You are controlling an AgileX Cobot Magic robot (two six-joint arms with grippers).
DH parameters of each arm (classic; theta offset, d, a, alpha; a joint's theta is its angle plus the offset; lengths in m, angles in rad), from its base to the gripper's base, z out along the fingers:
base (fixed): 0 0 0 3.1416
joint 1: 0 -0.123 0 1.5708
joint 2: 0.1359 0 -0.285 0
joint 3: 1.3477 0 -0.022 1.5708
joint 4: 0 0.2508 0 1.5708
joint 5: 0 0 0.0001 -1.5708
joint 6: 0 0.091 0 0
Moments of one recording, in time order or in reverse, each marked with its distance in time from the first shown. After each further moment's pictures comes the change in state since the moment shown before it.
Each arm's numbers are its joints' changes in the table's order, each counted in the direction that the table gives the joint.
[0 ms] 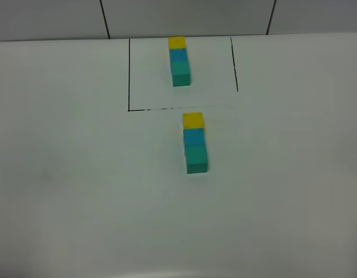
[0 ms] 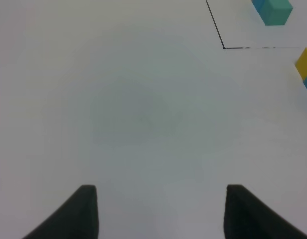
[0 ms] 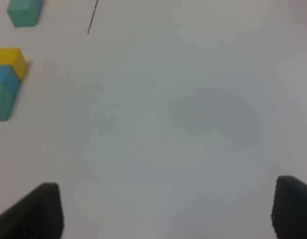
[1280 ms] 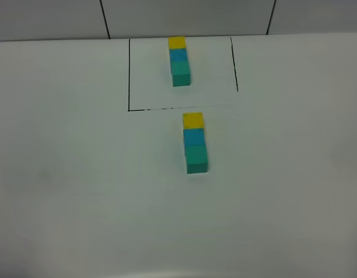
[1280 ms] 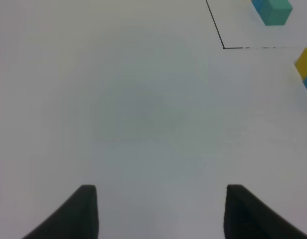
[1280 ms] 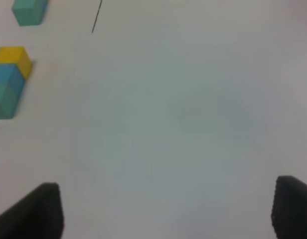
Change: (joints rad) left arm 0.000 0.000 0.000 0.000 0.000 0.000; right arm -0.031 0.000 0.000 0.001 -0.001 0.000
